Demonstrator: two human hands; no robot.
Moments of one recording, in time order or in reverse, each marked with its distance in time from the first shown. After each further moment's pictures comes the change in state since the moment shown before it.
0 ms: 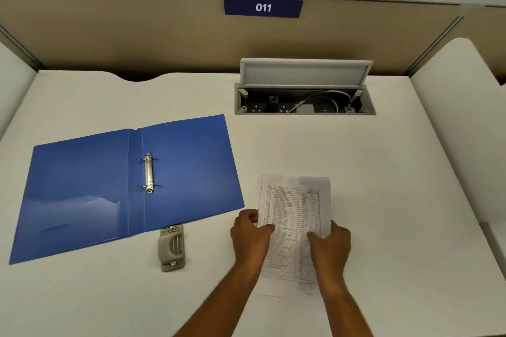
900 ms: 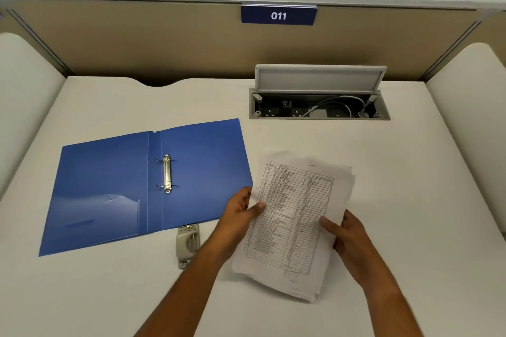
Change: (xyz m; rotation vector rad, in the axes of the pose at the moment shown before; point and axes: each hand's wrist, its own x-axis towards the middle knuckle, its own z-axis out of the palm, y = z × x) left_hand 0.015 0.043 -0.087 -0.263 -0.387 0.210; right_hand -0.002 -0.066 -0.049 0.604 -0.662 0.074
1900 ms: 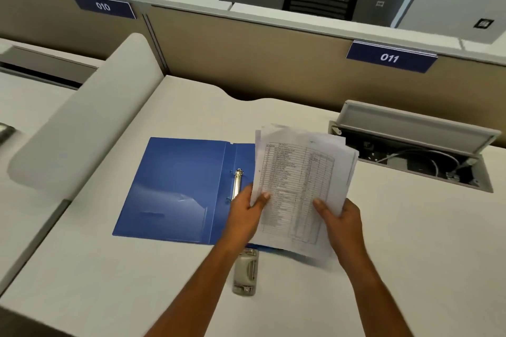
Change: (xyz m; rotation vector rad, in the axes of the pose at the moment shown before) left_hand 0.021 0.037 -0.137 0.068 0.392 0.084; right_hand 0.090 -0.018 0.208 -0.418 0.033 -0.322
